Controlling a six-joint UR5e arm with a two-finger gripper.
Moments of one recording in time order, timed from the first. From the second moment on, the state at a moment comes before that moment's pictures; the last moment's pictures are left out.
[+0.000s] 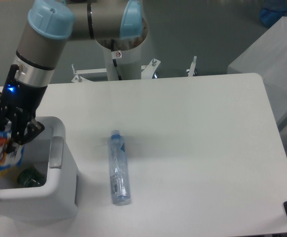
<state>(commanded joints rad) 2.08 -1.76 -1.58 -0.77 1.03 0.52</state>
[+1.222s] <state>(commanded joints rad) 2.40 -1.82 -1.61 -0.78 1.14 0.25</state>
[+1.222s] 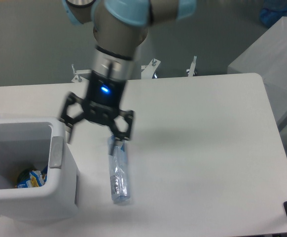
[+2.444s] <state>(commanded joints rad) 2.35 -2.14 -1.57 -0.77 1.34 0.24</state>
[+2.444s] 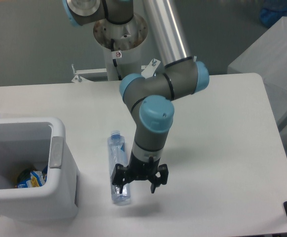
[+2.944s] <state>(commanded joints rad) 2.31 -2.16 -1.59 -0.77 1.37 0.24</state>
